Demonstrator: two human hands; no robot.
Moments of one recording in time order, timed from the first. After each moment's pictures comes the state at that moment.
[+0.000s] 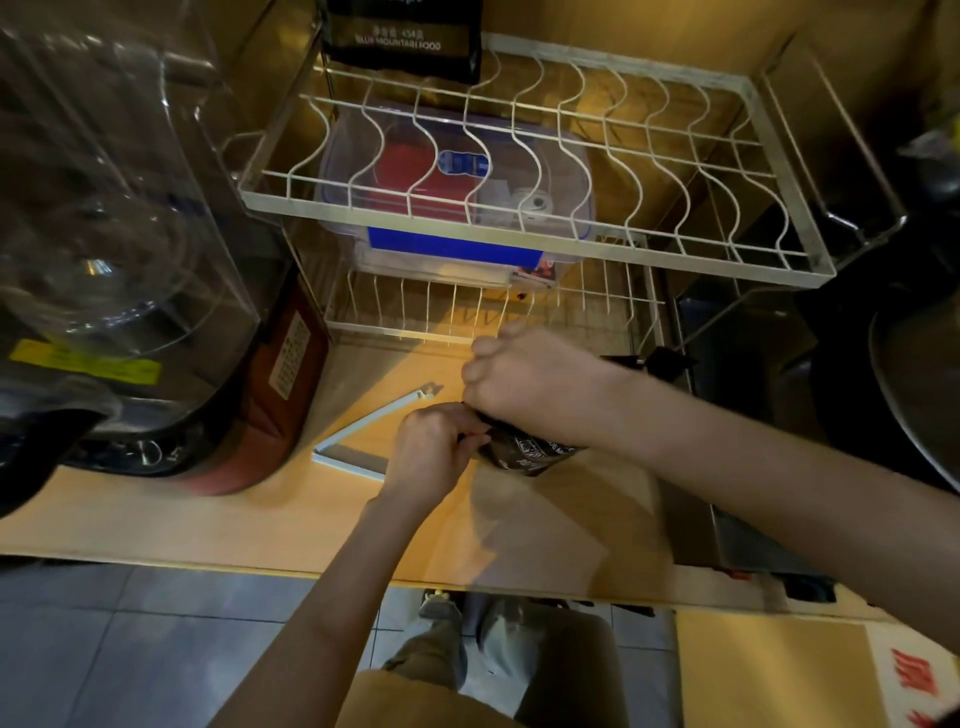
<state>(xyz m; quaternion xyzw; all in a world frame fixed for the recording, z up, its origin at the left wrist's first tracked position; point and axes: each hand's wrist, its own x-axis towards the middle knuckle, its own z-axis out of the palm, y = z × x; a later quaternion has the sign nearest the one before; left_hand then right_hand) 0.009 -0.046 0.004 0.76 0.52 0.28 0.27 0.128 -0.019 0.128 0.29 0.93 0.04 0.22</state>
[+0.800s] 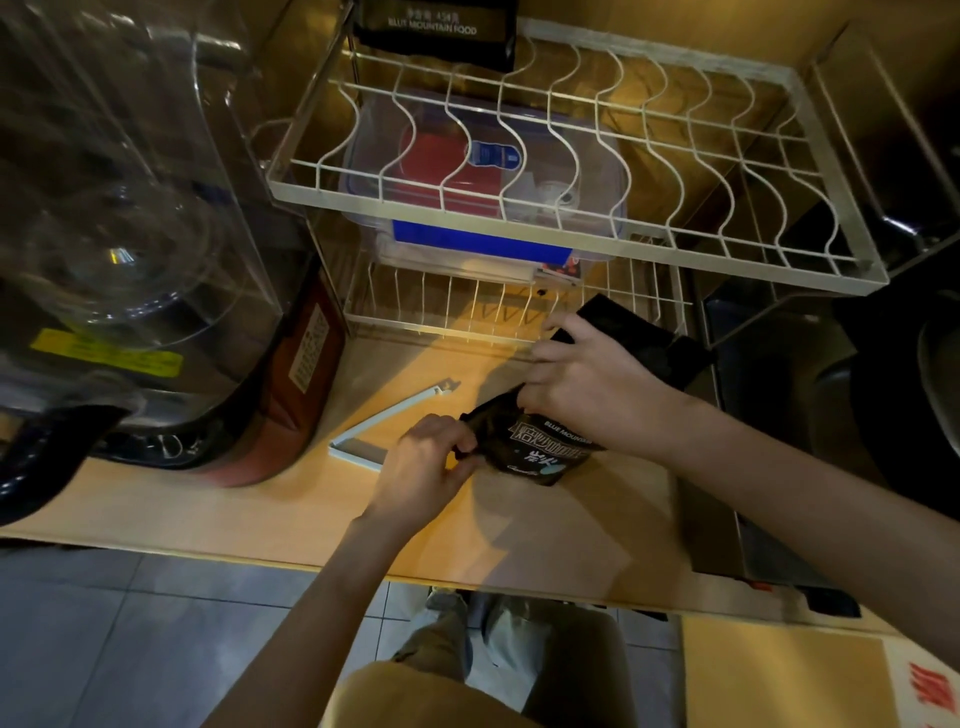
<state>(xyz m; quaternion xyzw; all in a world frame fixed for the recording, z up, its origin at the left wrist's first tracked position) -0.021 -0.056 -0.028 0.78 0.50 0.24 0.29 0.160 -0.016 0.097 0.32 0.93 0.10 0.15</state>
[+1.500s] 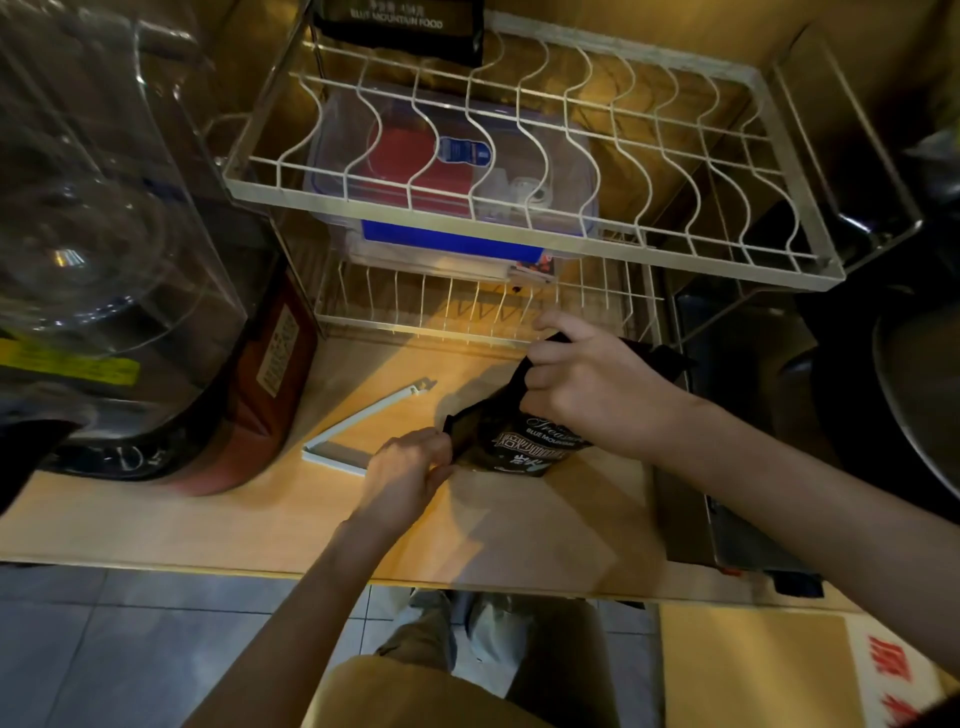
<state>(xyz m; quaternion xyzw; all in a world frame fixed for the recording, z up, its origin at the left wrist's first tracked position) -0.019 -0.054 -0.043 0.79 0.50 0.15 0.33 0.181 -0.031 0.105 0.30 0.93 -0.20 -0.11</state>
